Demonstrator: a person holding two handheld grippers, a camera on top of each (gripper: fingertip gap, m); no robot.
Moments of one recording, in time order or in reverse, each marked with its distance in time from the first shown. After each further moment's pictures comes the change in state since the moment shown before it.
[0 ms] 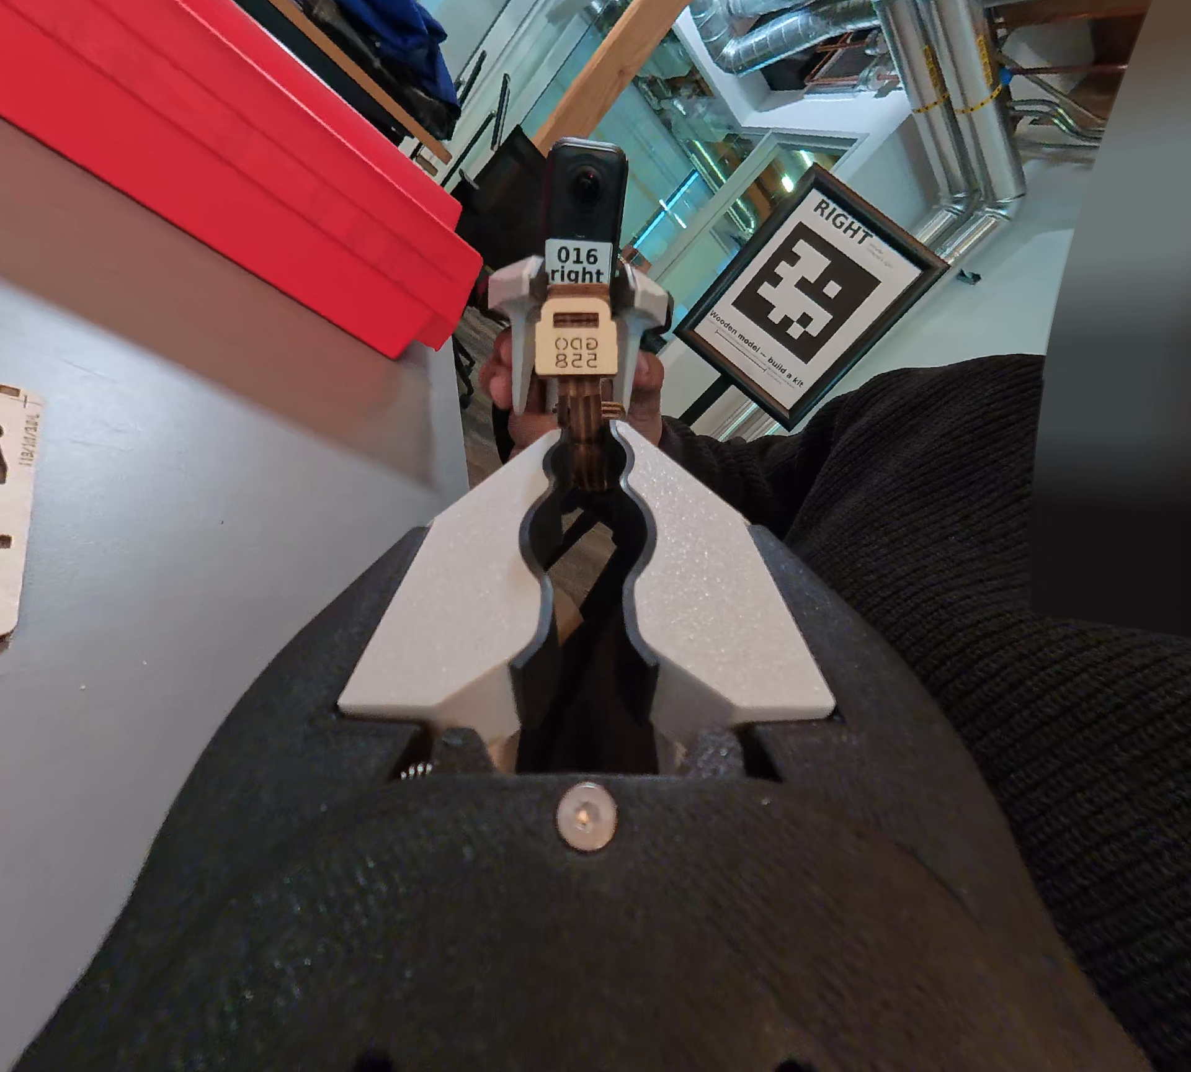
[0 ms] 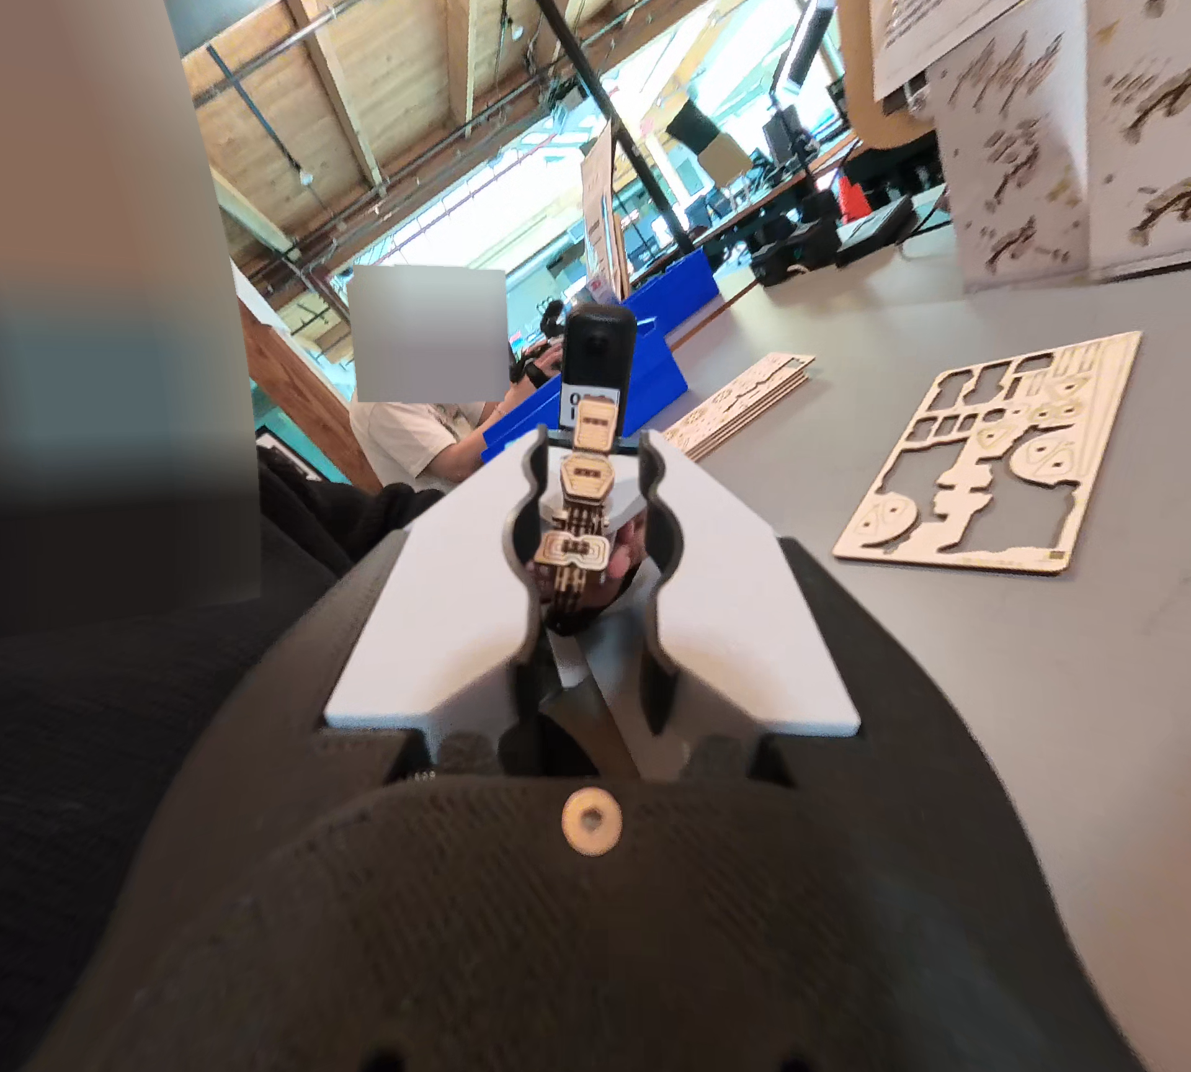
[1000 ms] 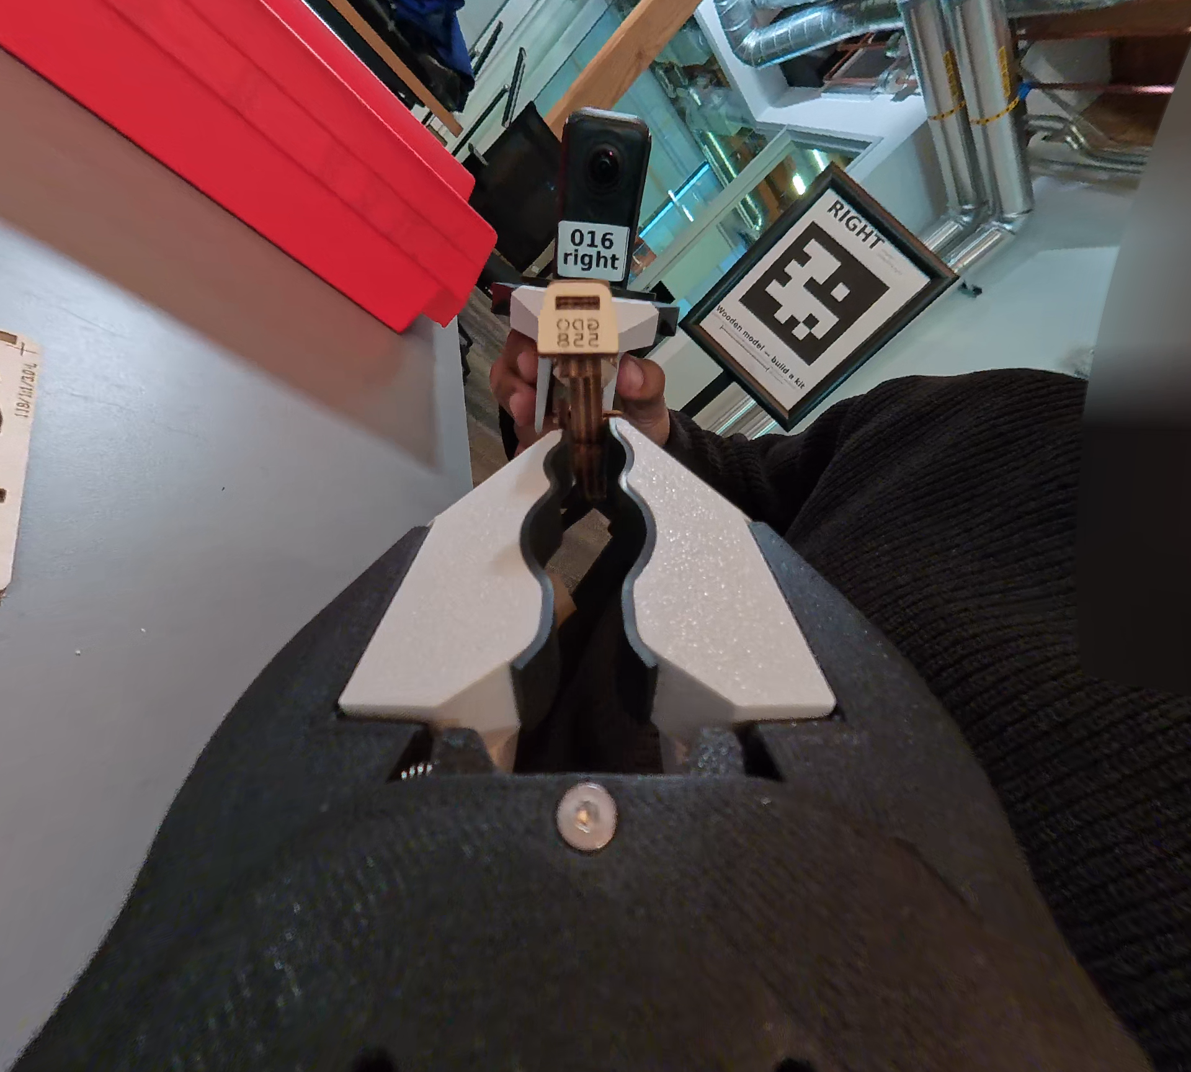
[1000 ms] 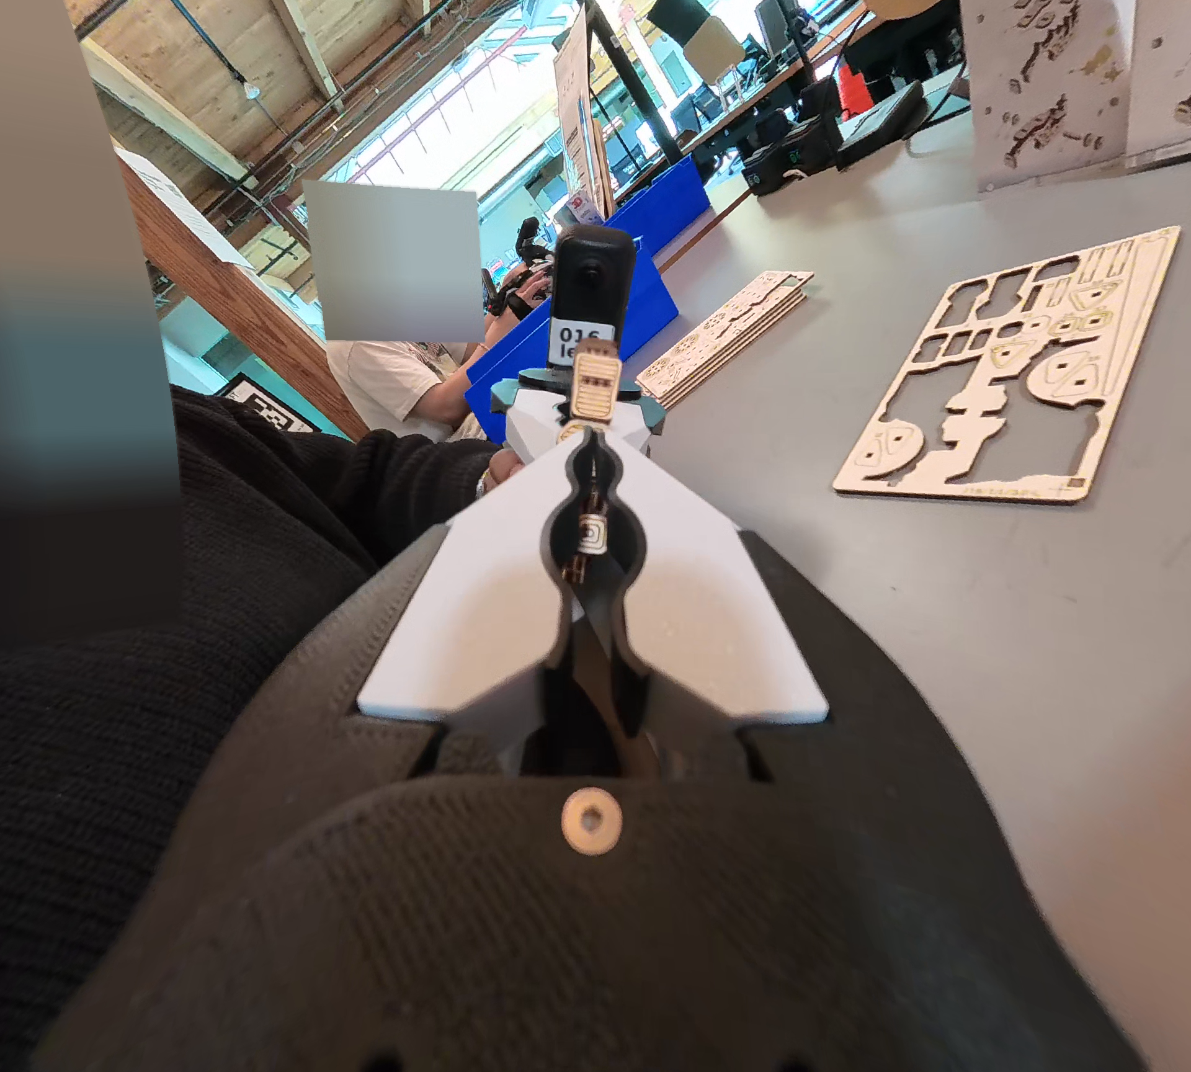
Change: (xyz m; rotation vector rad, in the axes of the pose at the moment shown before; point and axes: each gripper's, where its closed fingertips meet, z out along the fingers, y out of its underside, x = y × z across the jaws) left arm -0.007 0.005 0.001 -0.021 -0.017 -0.062; right arm 0.007 0.023 0.005 -0.127 0.038 0.032
